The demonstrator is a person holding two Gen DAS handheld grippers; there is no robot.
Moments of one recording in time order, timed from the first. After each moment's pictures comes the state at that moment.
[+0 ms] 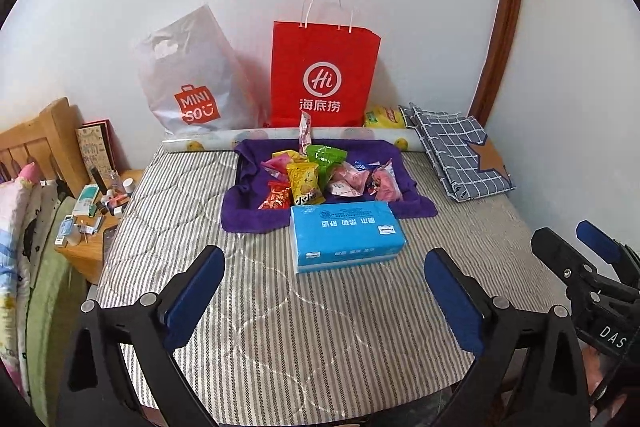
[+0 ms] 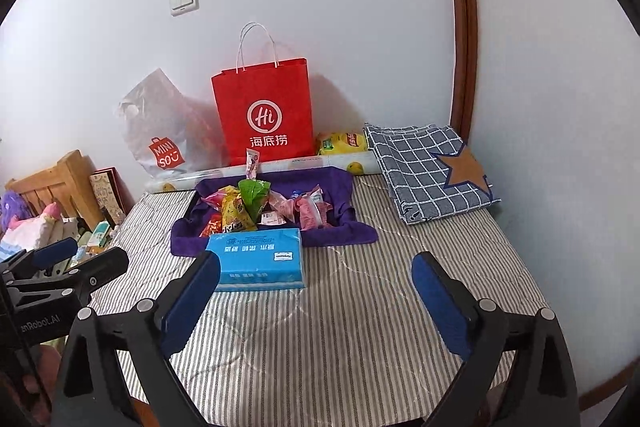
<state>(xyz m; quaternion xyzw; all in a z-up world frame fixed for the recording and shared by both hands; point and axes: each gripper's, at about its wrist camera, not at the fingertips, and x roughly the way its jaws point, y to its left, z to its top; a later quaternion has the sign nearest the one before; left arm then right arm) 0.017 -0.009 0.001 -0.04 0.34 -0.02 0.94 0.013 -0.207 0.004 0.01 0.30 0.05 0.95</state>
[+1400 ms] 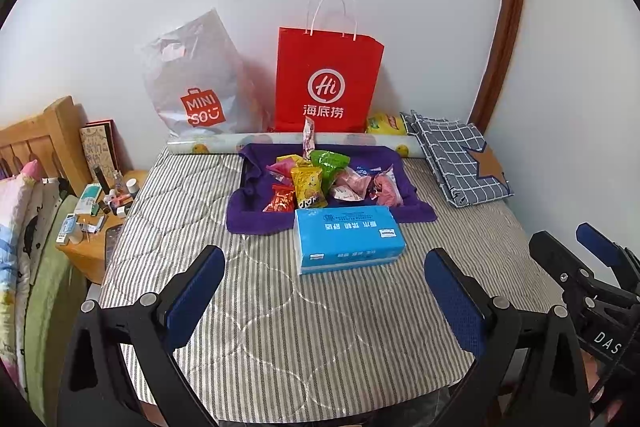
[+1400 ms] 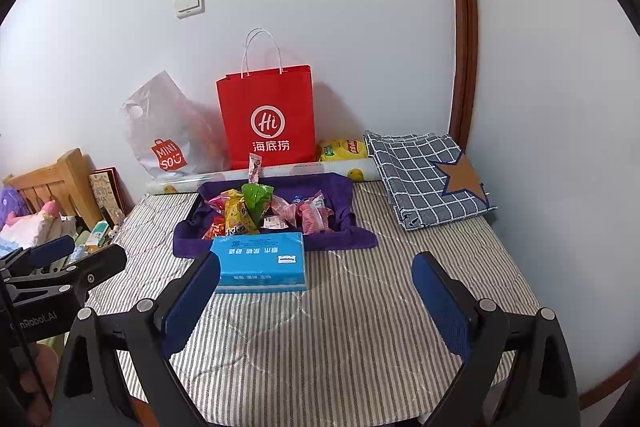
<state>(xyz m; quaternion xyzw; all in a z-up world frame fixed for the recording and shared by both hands) 0.009 -0.004 0.008 -0.05 0.33 -0.02 0.94 0.007 -0.197 0.013 0.00 0.29 0.05 0.96</state>
